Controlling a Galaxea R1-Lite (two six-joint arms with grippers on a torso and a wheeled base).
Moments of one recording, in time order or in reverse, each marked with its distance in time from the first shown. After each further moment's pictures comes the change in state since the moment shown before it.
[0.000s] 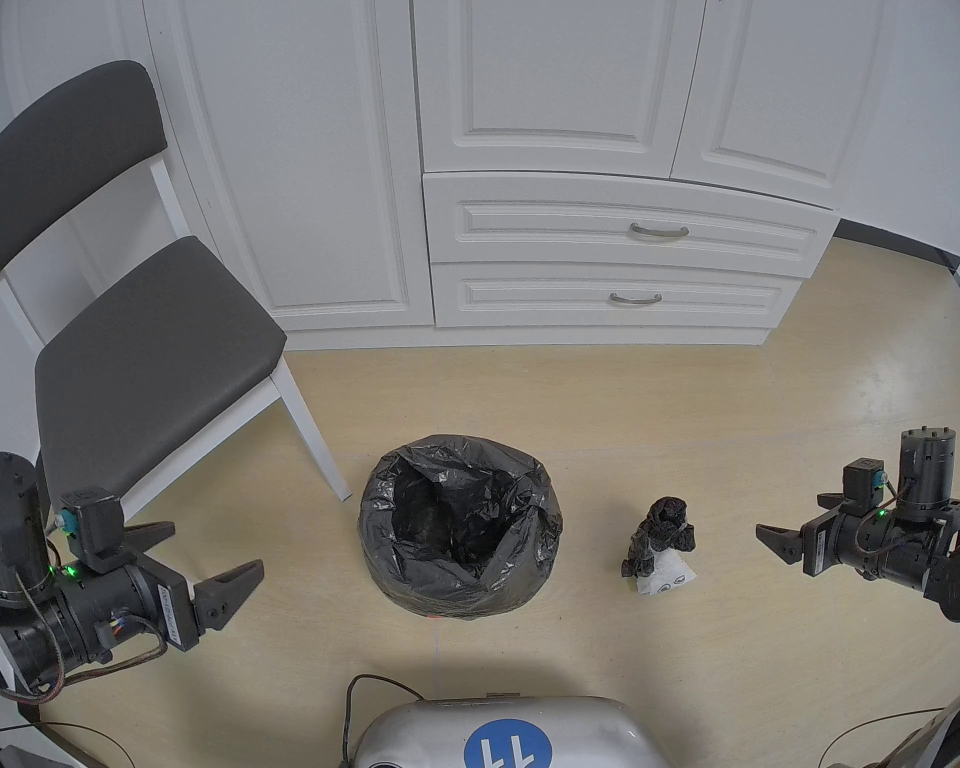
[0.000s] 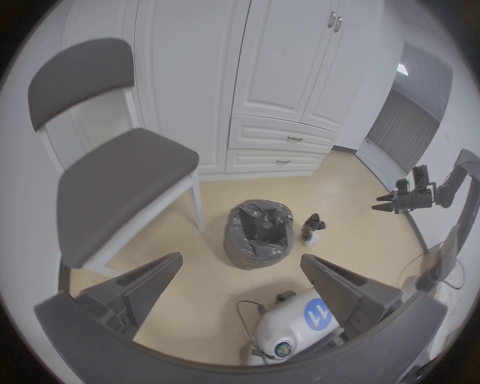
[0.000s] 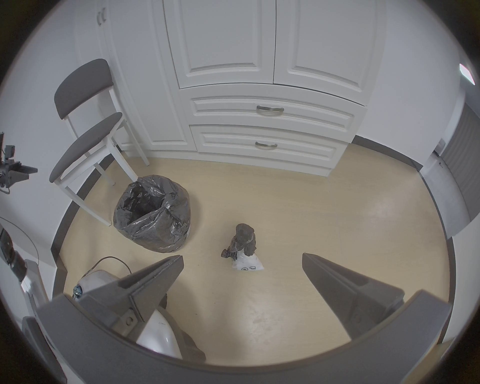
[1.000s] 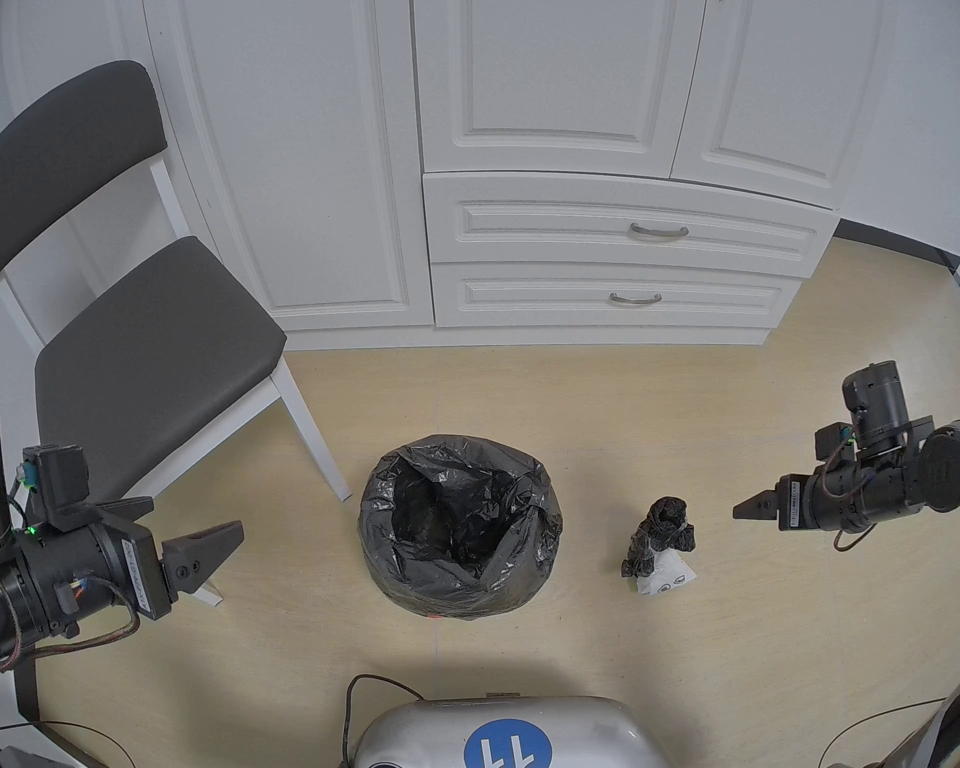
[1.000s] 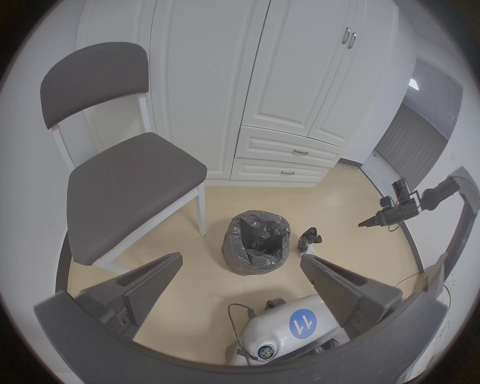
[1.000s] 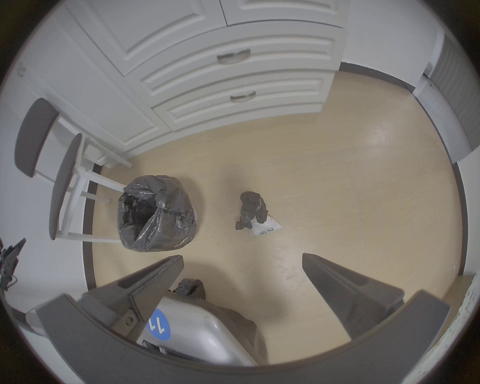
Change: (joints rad) left arm -0.050 -0.050 -0.189 0.240 0.060 -0.121; right arm 0.026 0.143 -0.448 0.629 0.005 0.345
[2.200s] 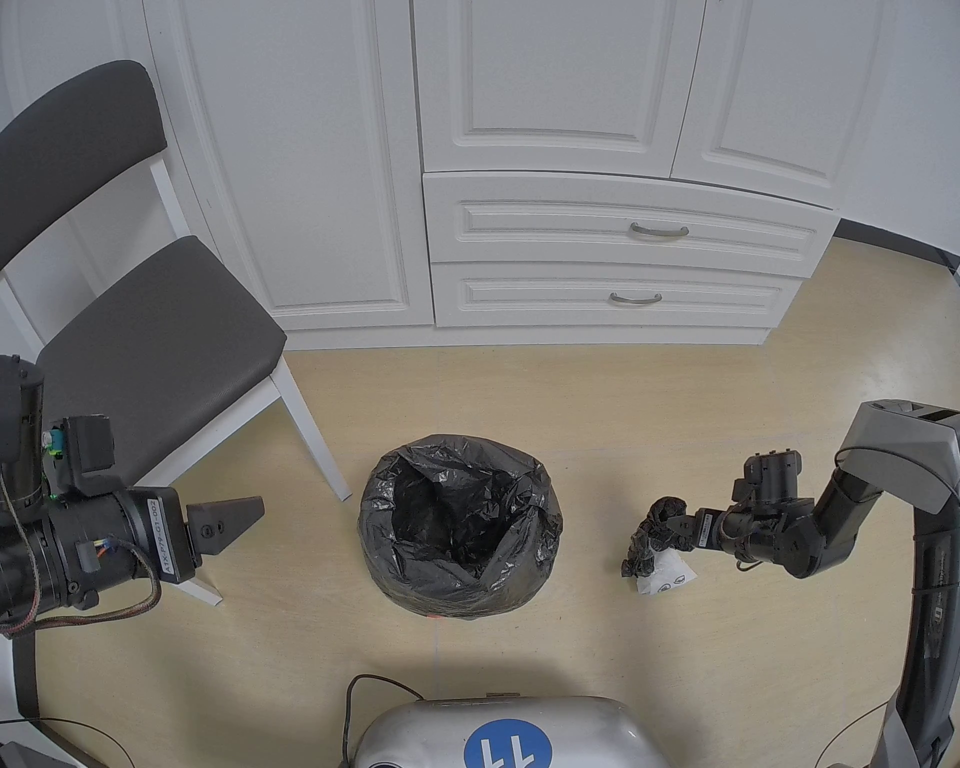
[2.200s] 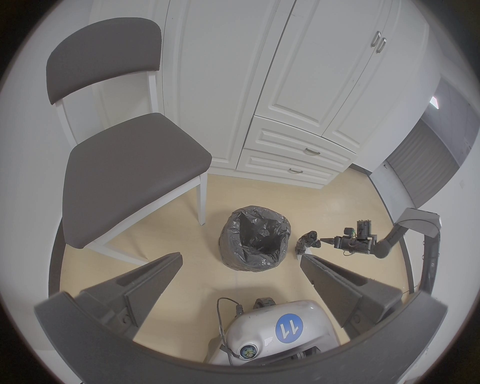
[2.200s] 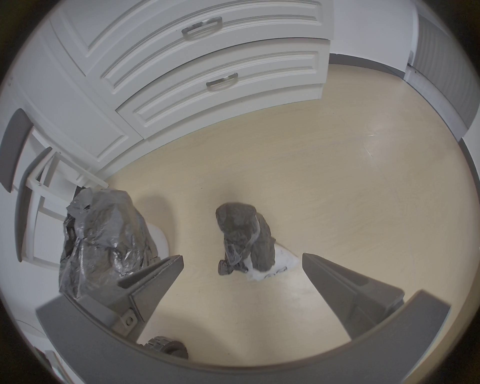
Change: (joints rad) left arm 0.003 0.106 -0.112 0.084 0.003 -0.138; right arm -0.035 0.700 -0.057 -0.797 -0.009 0.064
